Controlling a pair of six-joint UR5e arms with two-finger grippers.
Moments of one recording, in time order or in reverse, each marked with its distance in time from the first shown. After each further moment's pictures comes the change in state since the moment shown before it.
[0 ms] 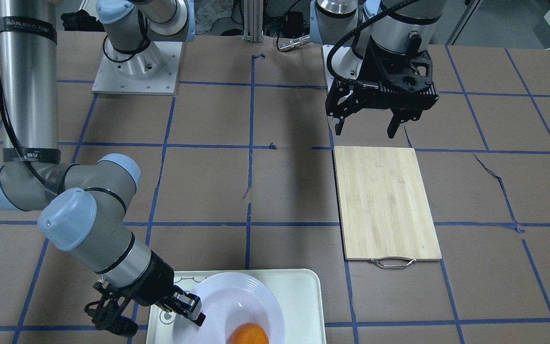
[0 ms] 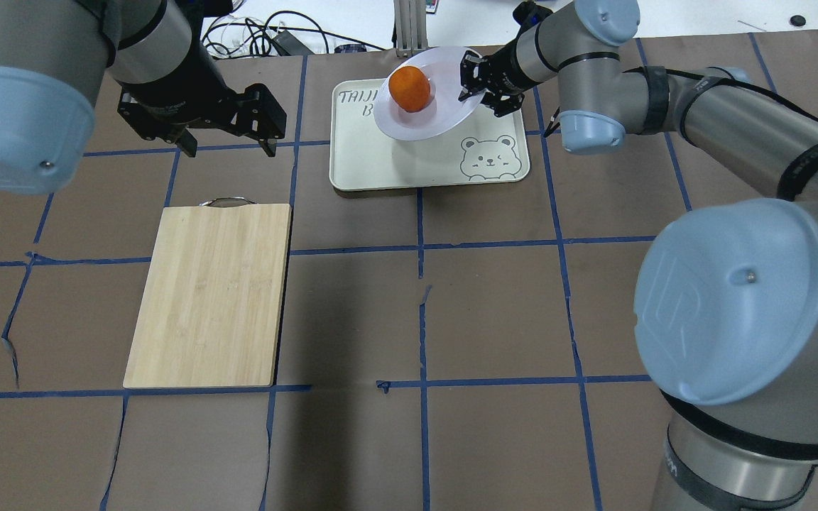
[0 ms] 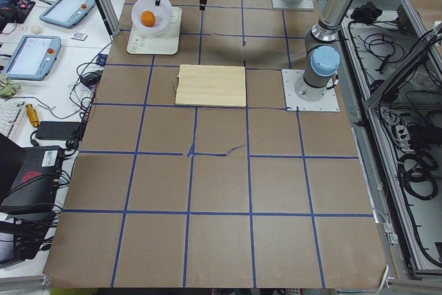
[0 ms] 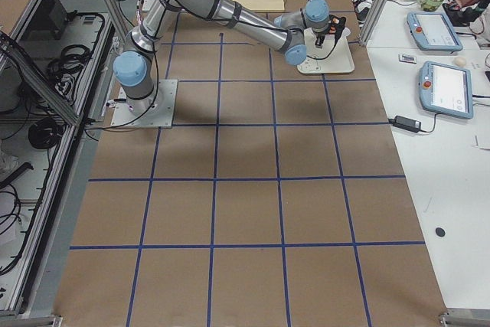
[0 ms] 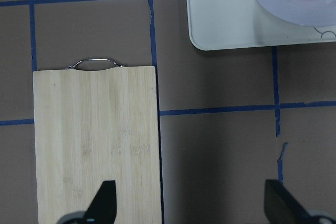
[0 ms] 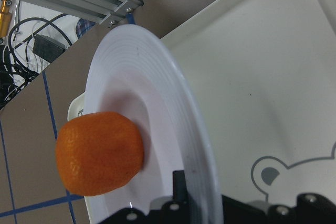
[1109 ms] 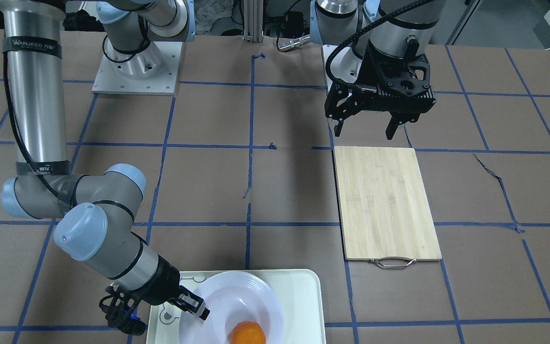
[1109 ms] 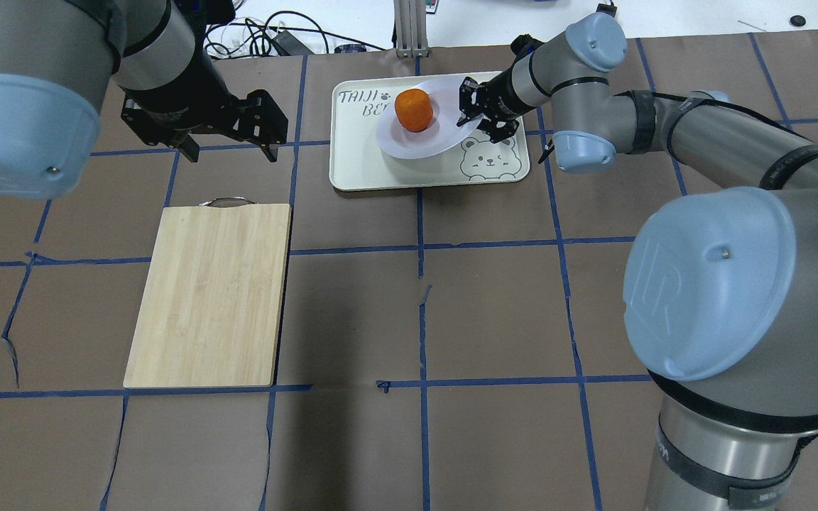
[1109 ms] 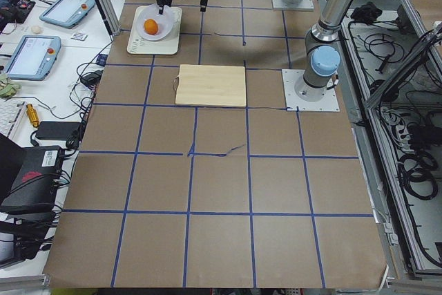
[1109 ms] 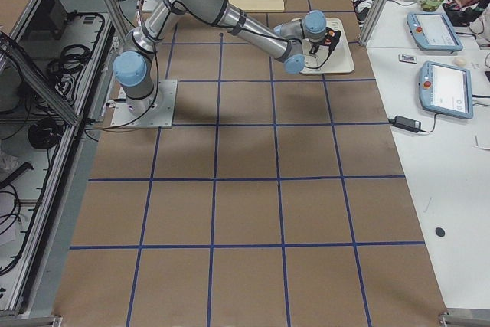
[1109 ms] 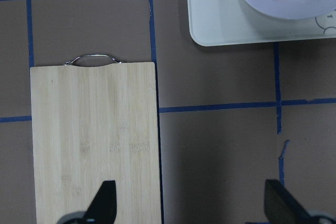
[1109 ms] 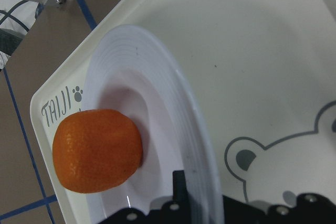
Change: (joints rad) left arm 0.000 0.000 -0.011 0.005 0.000 -0.002; right arm -0.001 0.023 0.051 -0.010 0.005 0.060
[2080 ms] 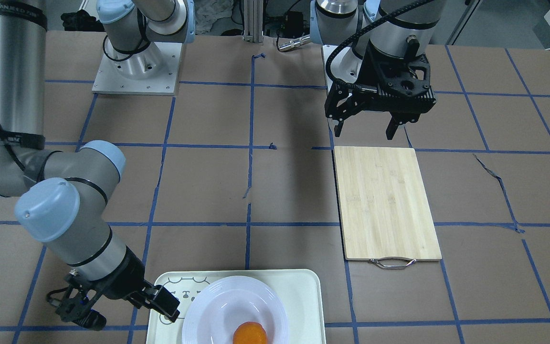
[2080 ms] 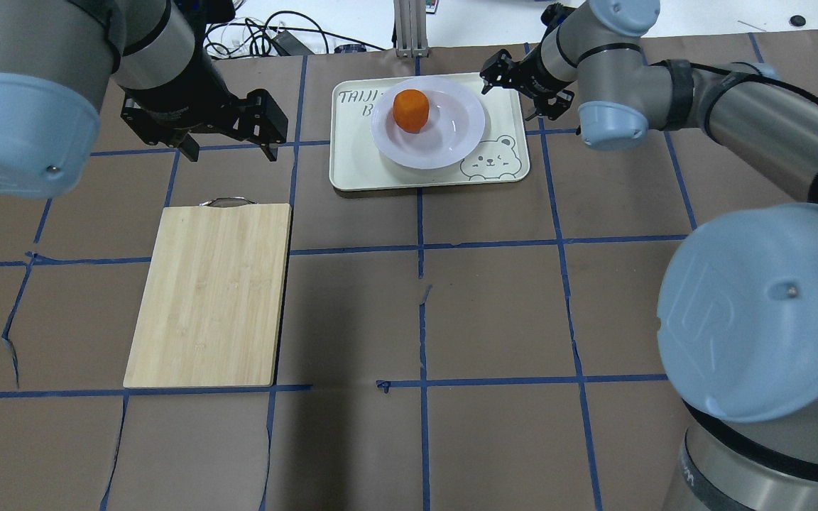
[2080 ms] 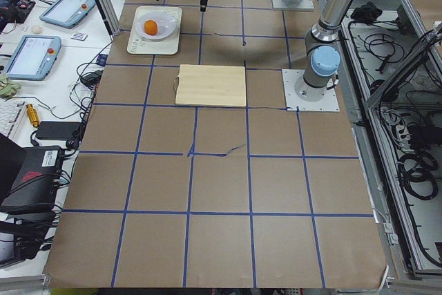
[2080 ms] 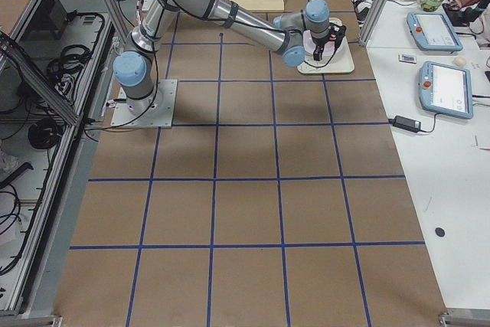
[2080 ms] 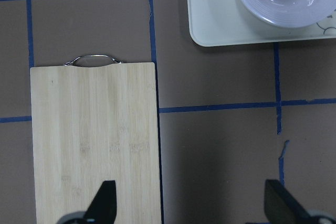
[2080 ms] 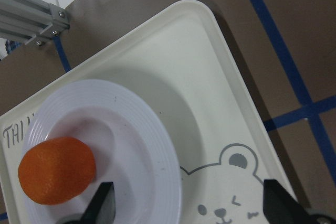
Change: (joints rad) left arm 0.000 0.000 0.002 0.001 0.000 0.000; right arm -0.045 -0.132 -0.012 0.192 -0.224 -0.219
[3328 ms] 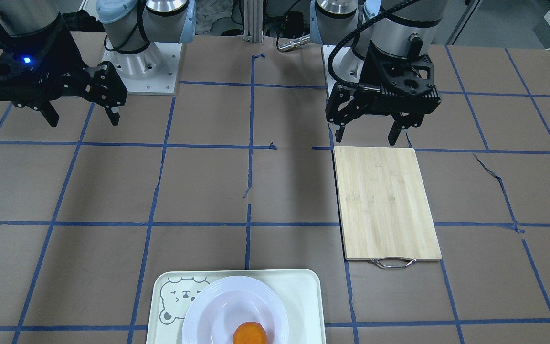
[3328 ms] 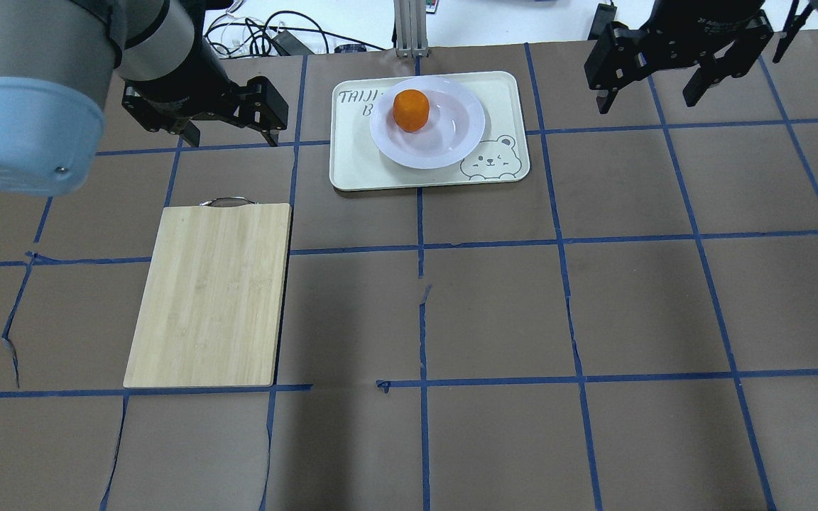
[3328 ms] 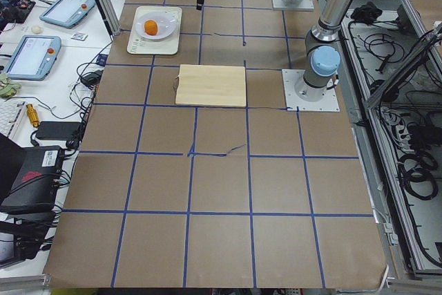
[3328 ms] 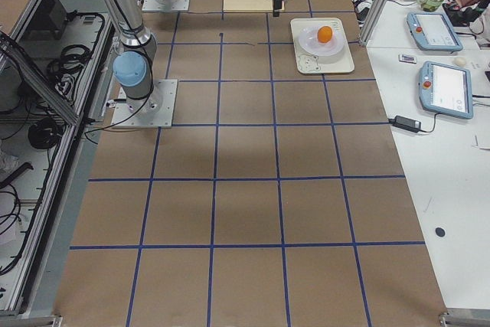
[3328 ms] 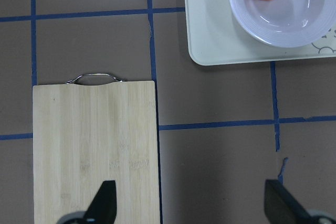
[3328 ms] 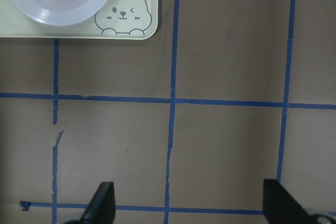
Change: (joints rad) left arm 0.000 -0.006 -0.001 0.060 0.000 0.000; right arm 0.007 -0.561 -0.026 0.823 -0.313 -0.467
